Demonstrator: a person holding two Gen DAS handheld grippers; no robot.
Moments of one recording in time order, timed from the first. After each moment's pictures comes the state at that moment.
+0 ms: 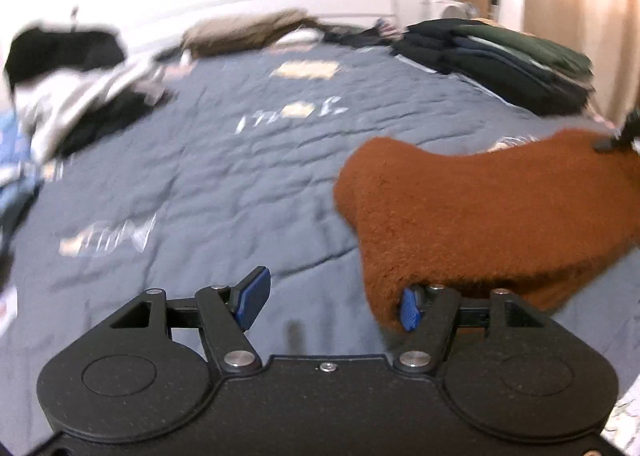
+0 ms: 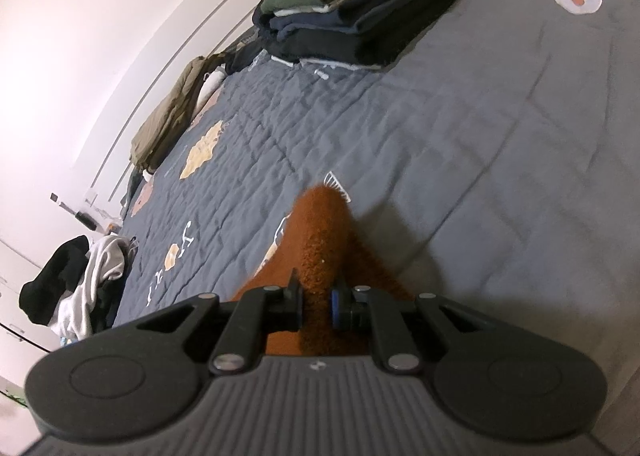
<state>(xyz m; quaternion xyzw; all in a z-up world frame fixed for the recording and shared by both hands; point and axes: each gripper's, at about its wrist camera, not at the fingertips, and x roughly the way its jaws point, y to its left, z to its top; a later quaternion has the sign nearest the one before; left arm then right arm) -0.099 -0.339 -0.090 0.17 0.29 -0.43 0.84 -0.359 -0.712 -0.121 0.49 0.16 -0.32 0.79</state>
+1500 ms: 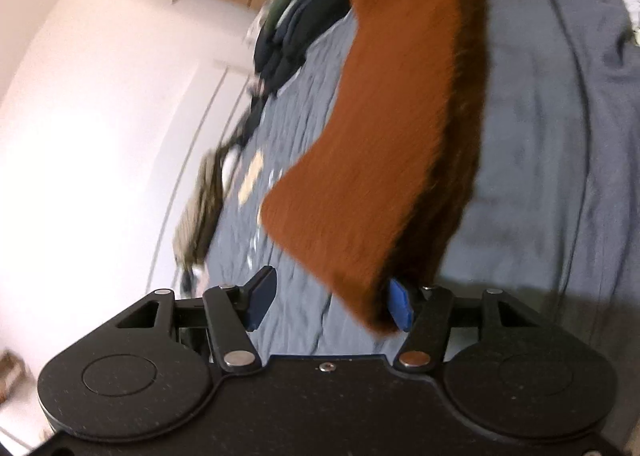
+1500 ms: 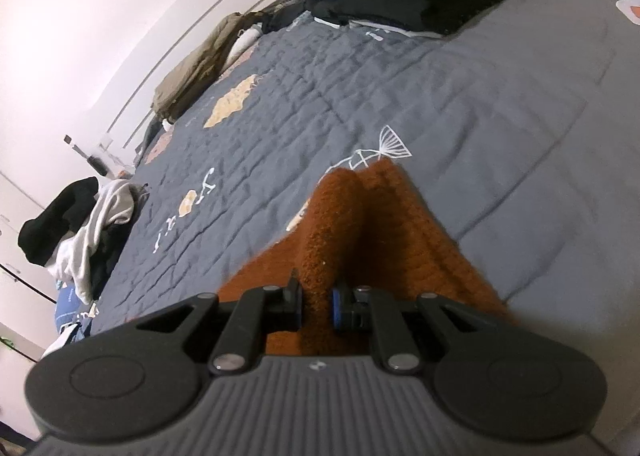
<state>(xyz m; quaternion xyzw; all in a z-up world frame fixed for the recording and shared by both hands) -0.209 -0.350 -0.168 0.58 -0.10 -0.42 0.69 -0.318 -0.689 -0.121 0.45 0.20 -0.29 0.82</state>
